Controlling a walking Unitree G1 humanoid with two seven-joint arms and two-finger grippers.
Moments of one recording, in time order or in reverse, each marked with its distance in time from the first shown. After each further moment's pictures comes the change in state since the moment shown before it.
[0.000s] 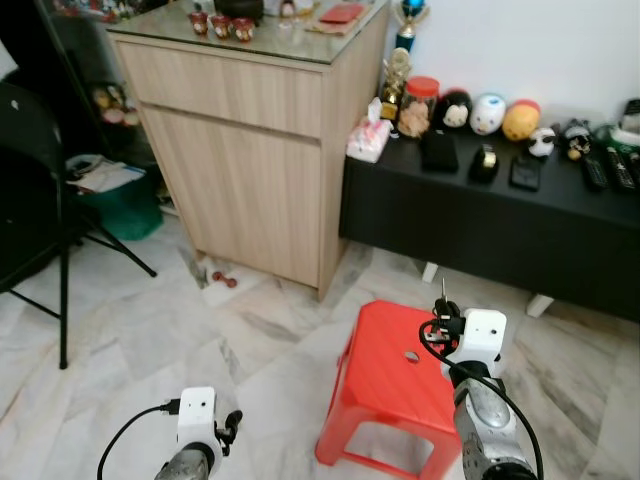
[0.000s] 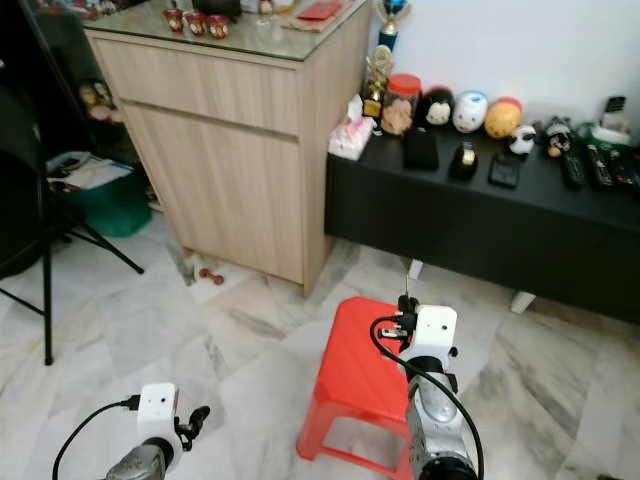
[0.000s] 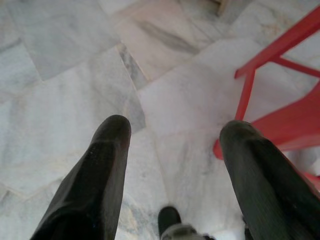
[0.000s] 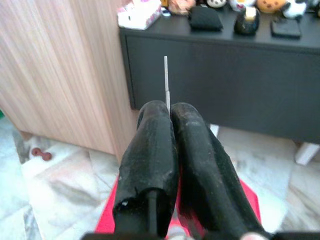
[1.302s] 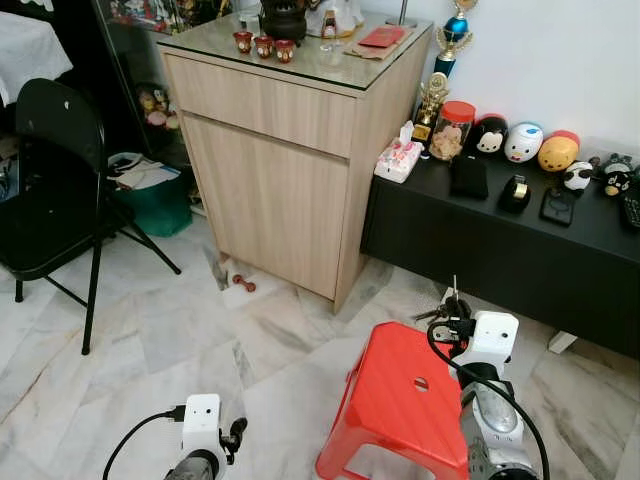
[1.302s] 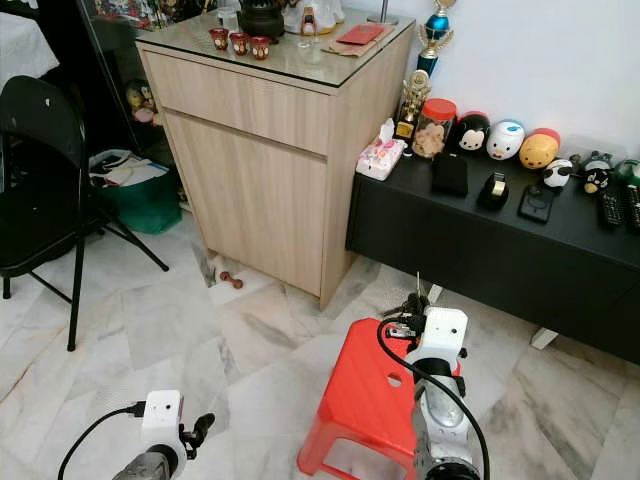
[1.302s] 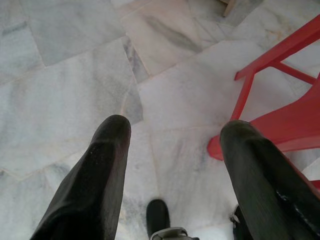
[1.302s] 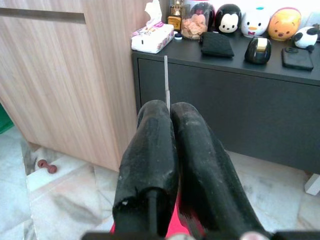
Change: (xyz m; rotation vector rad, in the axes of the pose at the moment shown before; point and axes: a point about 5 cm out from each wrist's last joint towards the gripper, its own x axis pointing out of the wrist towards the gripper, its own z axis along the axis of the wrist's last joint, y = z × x) left arm -0.005 -0.006 -0.012 0.003 0.032 -0.016; right arm -0.005 -0.005 0.003 -0.004 -0.043 -0.033
